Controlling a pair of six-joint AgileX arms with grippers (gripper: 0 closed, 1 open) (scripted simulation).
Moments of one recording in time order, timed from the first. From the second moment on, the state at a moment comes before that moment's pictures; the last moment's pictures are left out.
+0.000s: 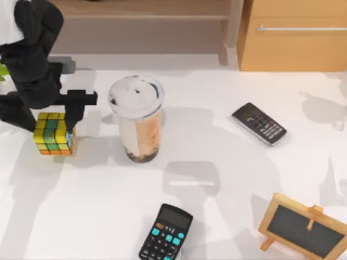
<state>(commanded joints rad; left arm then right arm) -0.18 2.03 1.50 -1.04 0.01 -0.15 0.00 0.00 0.00 0.00 0.00 0.00</state>
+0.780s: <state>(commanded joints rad) -0.18 2.03 1.50 -1.04 0.01 -0.15 0.00 0.00 0.00 0.00 0.00 0.00</state>
